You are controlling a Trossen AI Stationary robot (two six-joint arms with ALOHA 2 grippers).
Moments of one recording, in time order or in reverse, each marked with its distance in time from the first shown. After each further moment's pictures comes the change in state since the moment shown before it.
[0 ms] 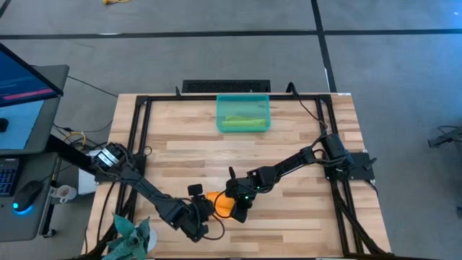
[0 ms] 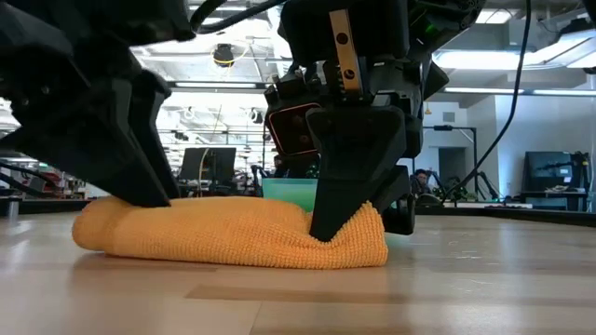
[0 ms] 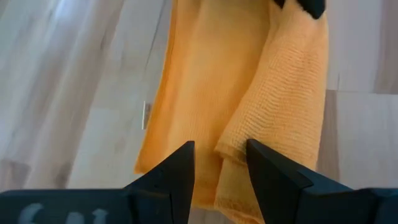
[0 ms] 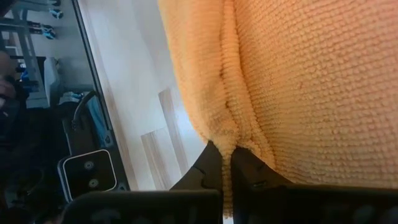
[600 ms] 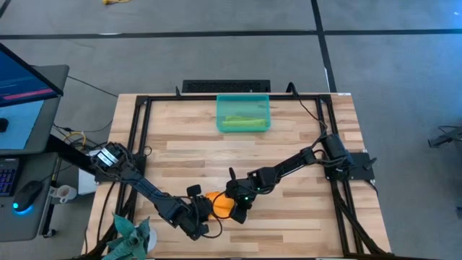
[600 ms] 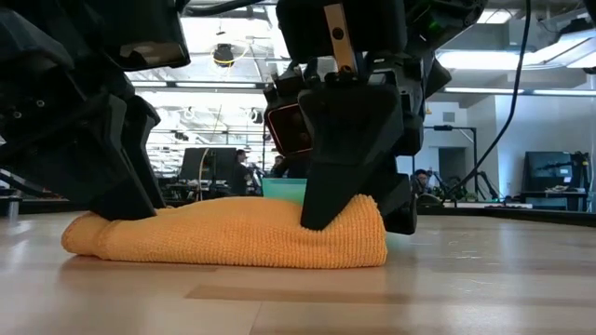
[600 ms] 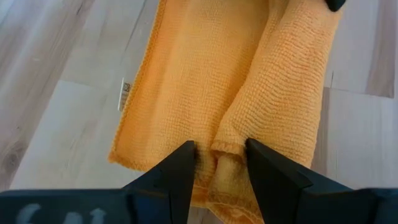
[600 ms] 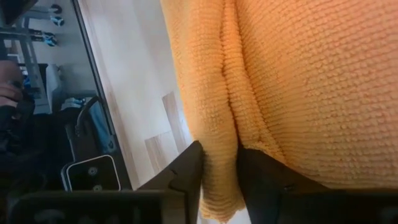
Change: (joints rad) left arm 0.000 -0.003 -0.076 0.096 0.081 -0.110; right arm 0.002 0.000 0.000 0.014 0.027 0.028
